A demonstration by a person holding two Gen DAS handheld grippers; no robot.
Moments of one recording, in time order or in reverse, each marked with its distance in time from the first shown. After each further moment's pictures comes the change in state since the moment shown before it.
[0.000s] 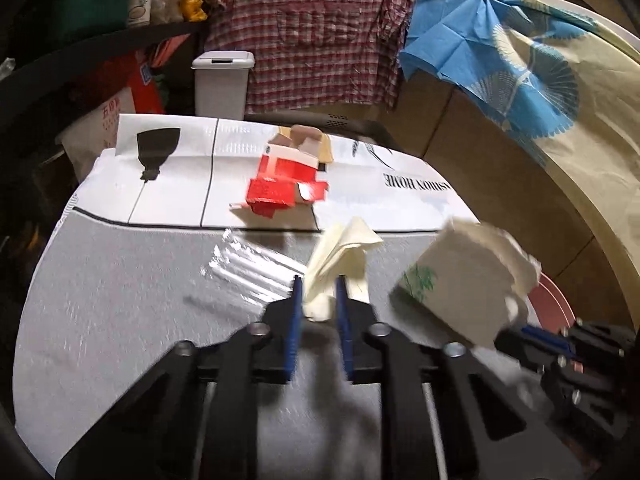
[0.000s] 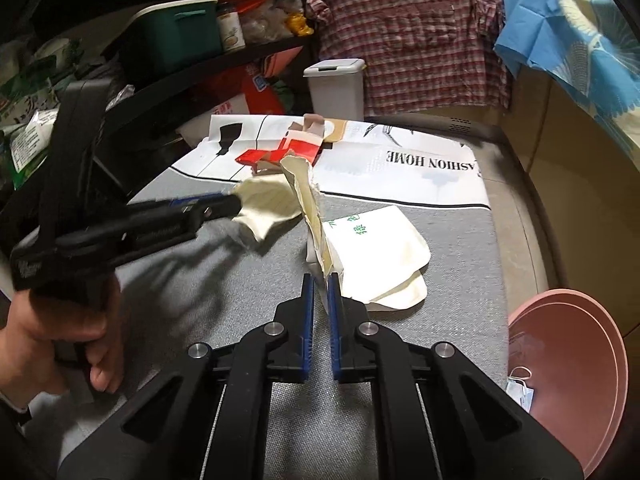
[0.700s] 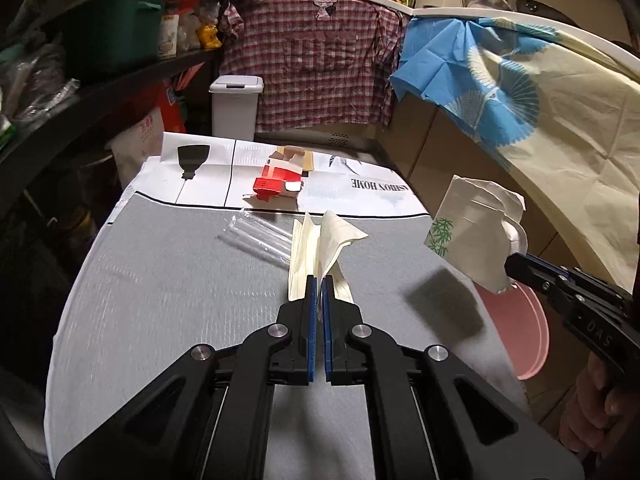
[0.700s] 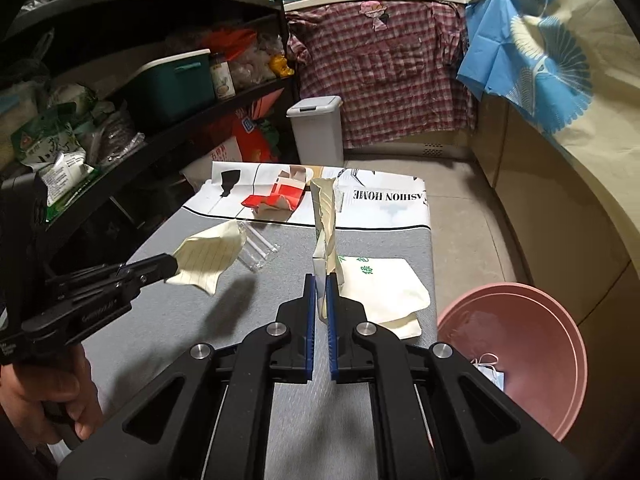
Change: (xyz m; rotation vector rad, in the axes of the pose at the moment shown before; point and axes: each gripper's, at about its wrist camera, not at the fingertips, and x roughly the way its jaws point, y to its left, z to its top) left arm -0.110 -0.036 -0.038 -0.028 -0.078 0.042; right arm -0.100 -0.007 -0.005 0.051 -0.108 -0.043
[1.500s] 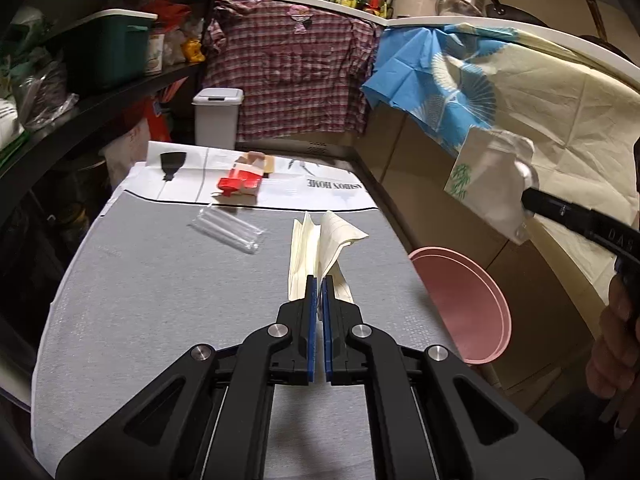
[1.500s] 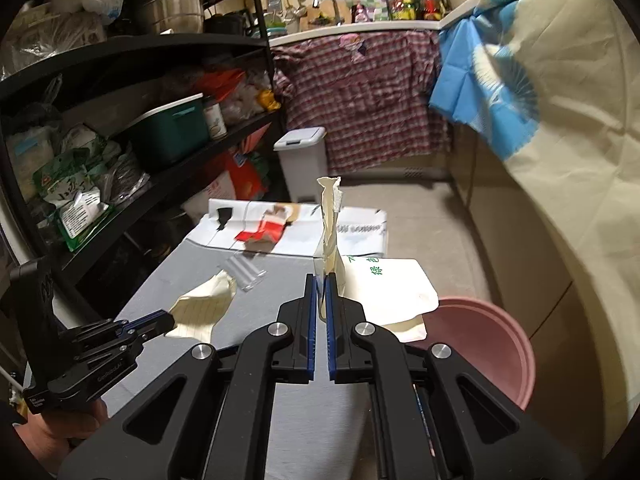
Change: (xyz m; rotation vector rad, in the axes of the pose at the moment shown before) left arm -0.043 -0.046 -0.024 0.022 -0.037 -0.054; right arm -0.089 -0.039 0.020 0.027 -0.088 -0.036
